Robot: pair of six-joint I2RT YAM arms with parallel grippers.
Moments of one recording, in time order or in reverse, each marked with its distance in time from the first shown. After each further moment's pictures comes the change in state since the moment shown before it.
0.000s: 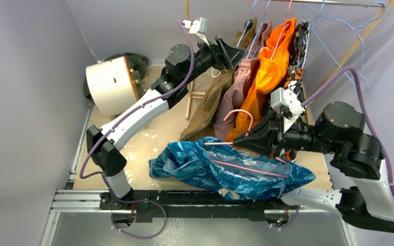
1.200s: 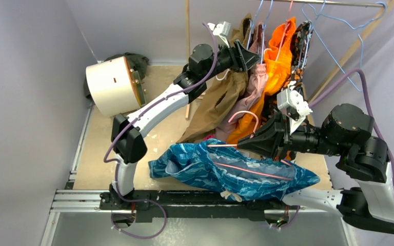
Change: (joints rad) left arm -0.034 0.265 0.225 0.013 0.073 -0.030; right arm 0.000 -0.018 0.019 -0.029 -0.002 0.022
